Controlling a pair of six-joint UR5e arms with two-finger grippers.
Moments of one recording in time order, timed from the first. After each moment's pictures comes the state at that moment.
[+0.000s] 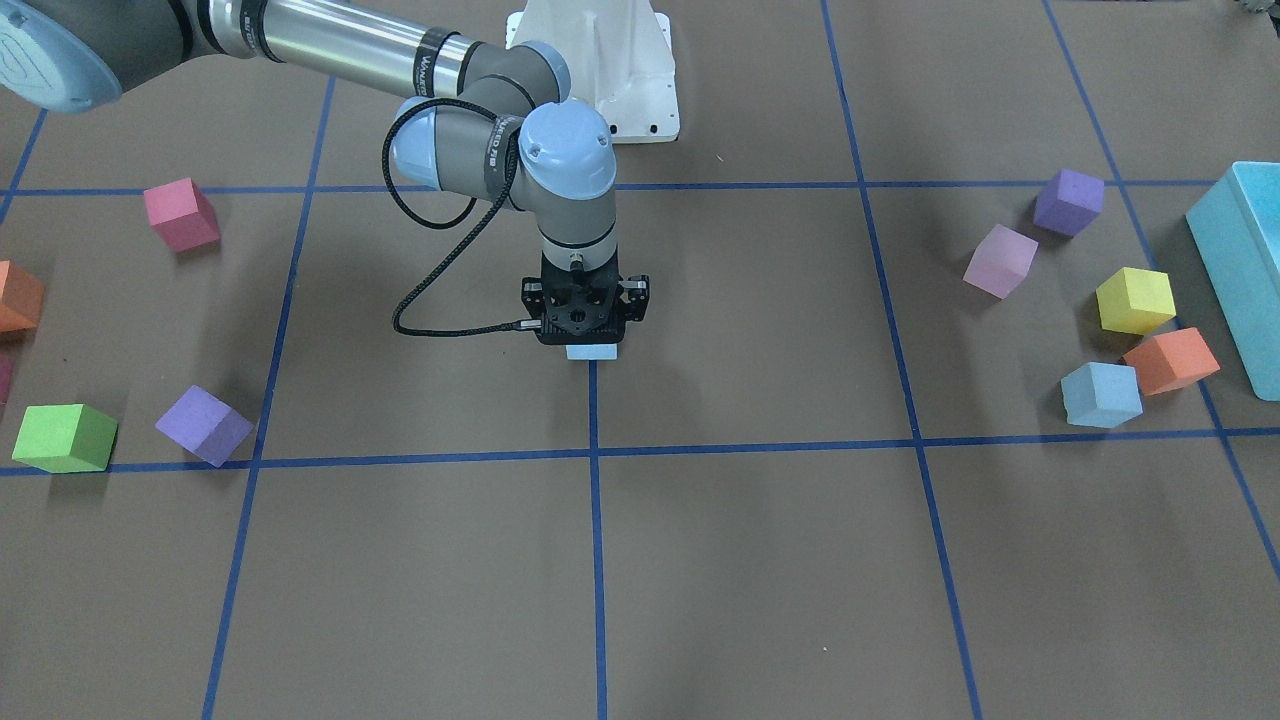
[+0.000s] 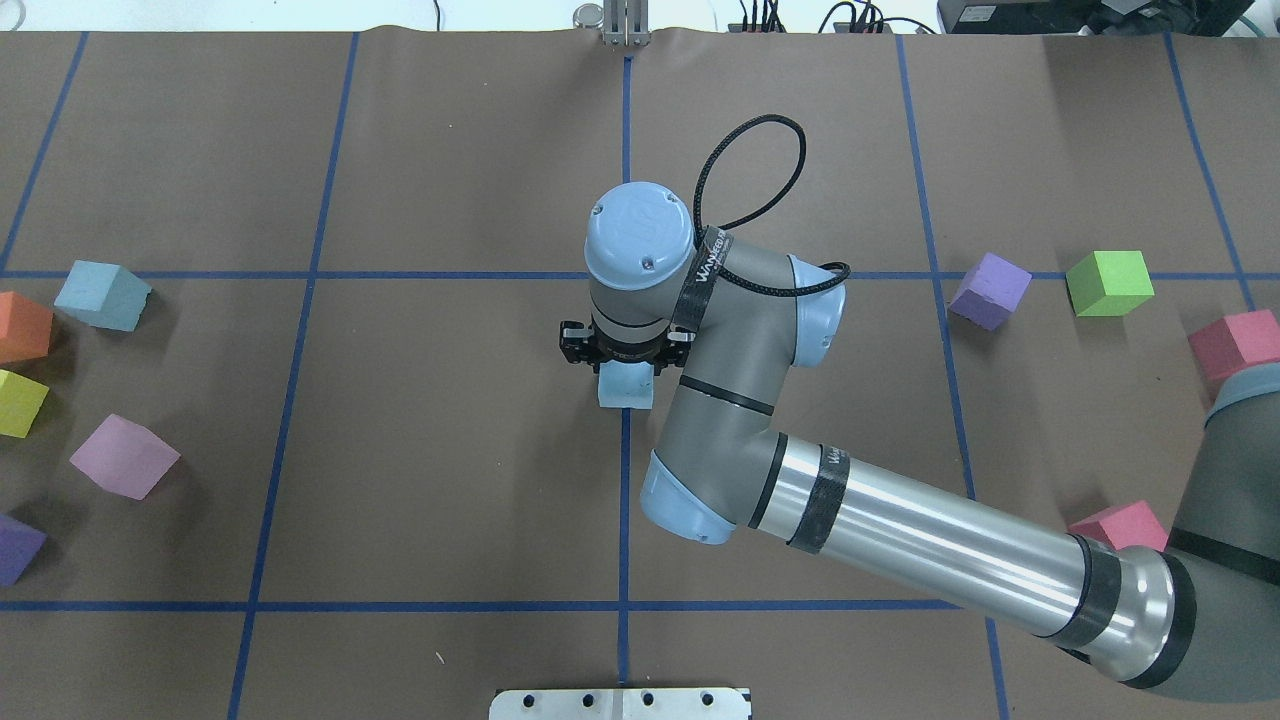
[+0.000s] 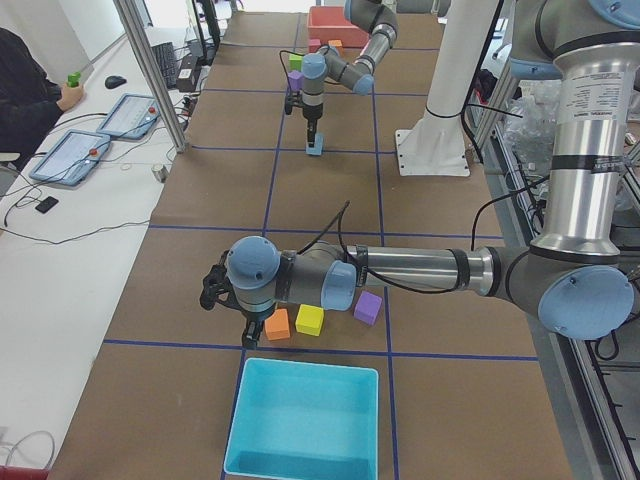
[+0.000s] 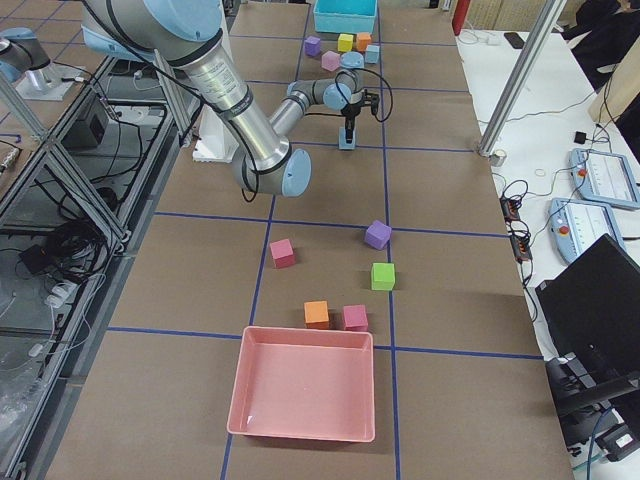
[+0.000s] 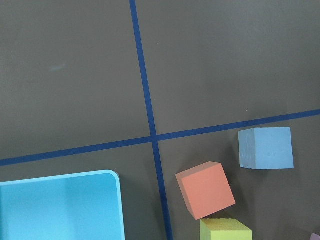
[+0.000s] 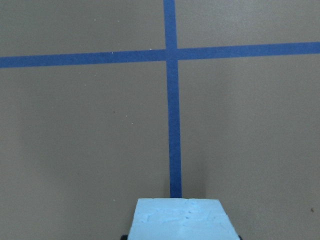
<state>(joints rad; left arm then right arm) -1.62 -1.59 -1.58 -1.70 -2.48 0.08 0.51 -0.70 1.39 -1.50 1.88 1.24</state>
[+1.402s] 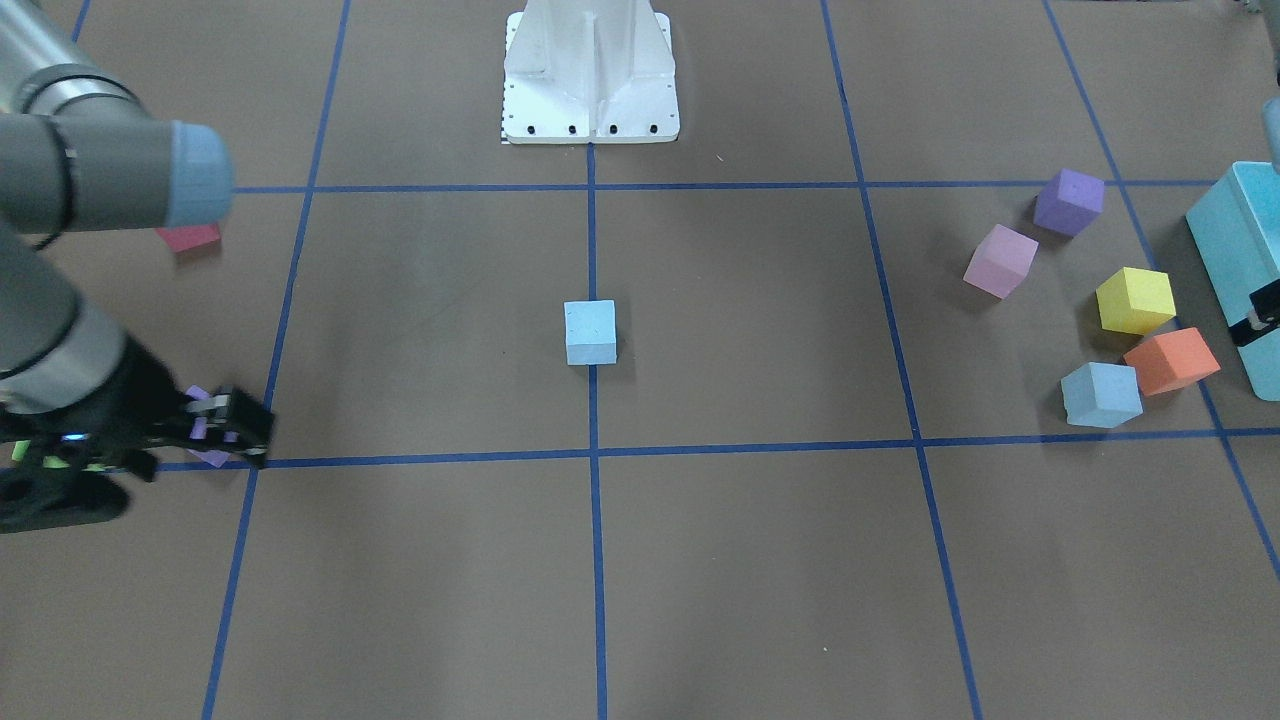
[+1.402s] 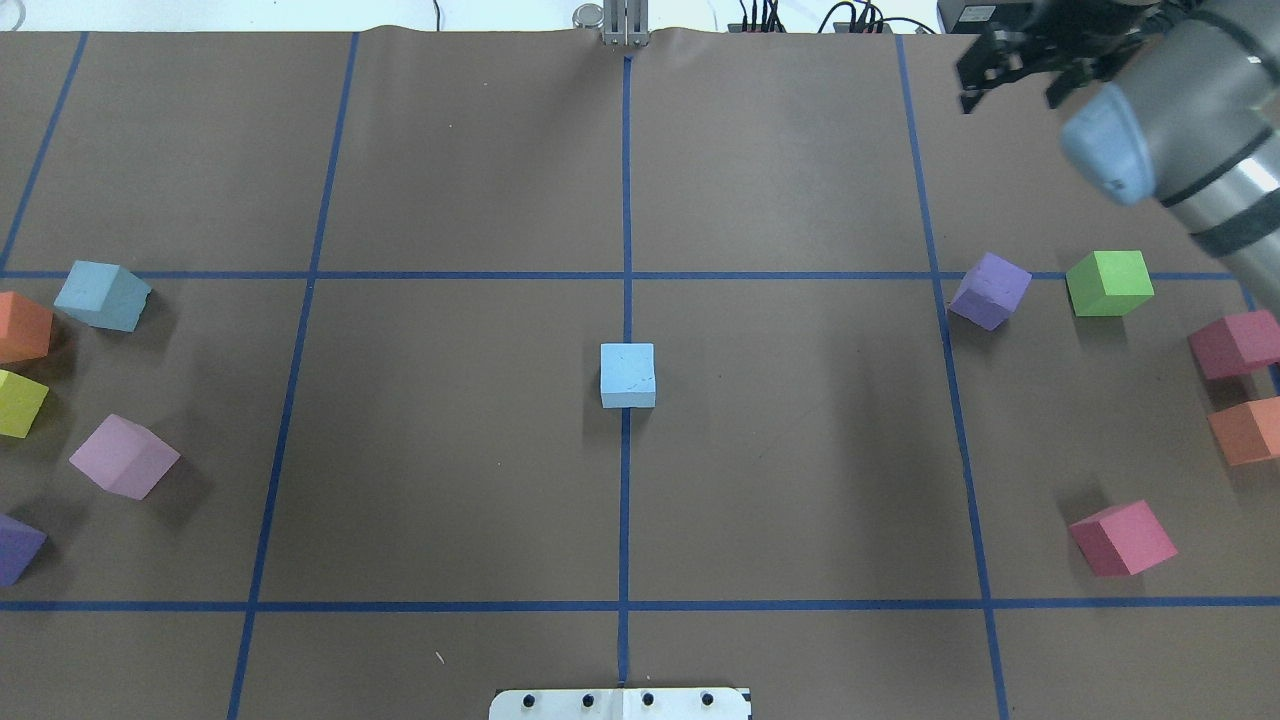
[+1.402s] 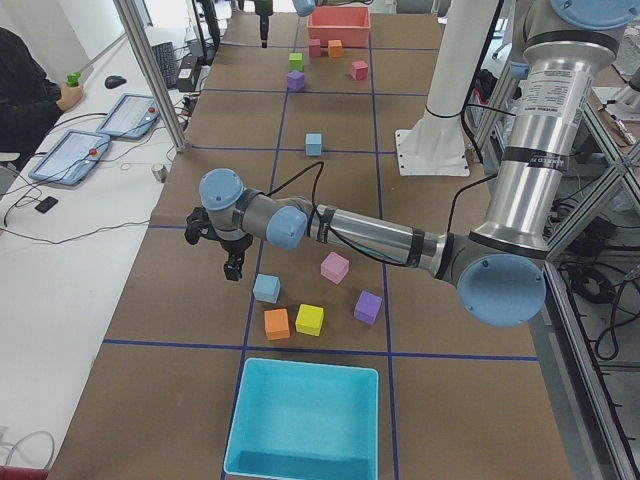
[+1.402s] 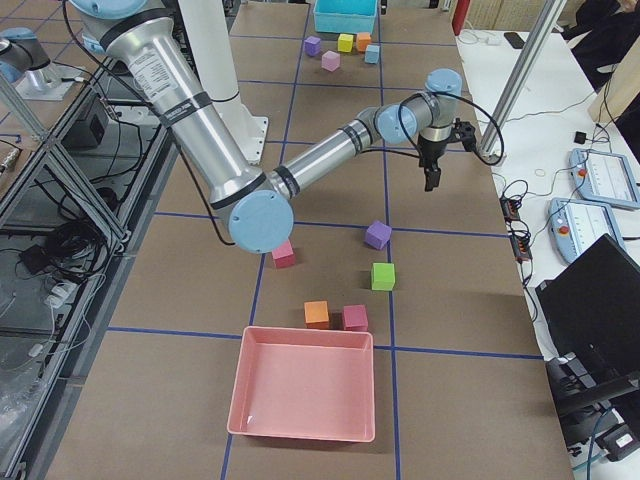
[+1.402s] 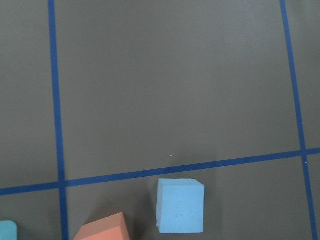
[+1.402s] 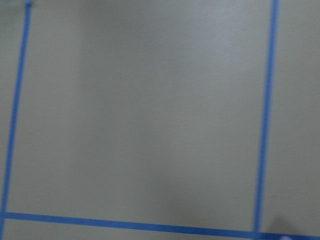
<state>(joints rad) -1.36 -1.79 -1.58 -1.73 -2.42 -0.29 1.22 -1.07 1.61 -1.64 2.24 0.43</state>
